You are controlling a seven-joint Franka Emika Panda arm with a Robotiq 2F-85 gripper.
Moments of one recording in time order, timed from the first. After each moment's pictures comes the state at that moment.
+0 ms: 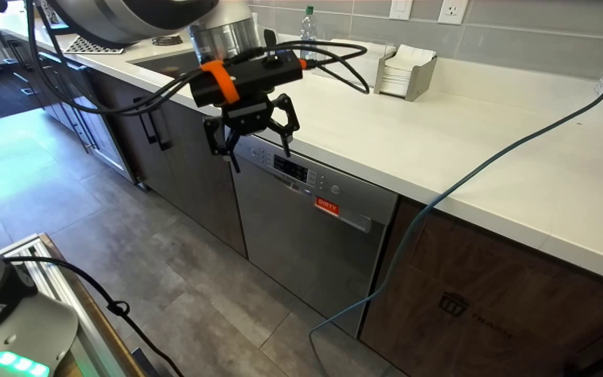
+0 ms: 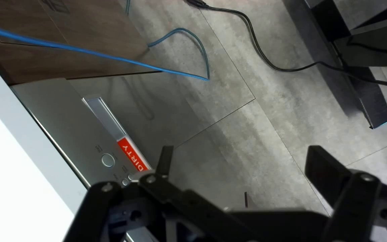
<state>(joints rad) -0.02 -0.28 -0.19 -2.72 -0.41 2.56 -0.85</state>
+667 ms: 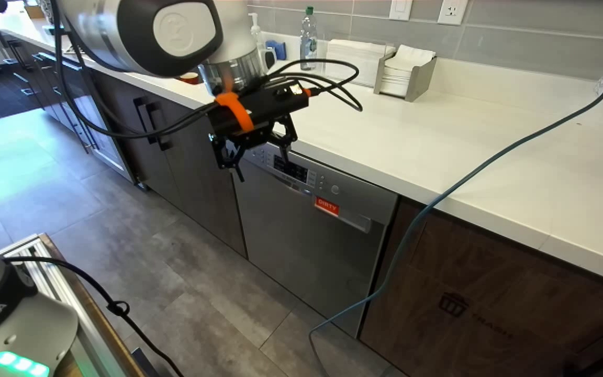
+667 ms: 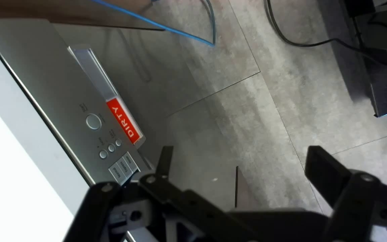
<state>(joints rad) 0.00 -0.16 -0.20 -2.76 -0.24 2.79 -1.10</state>
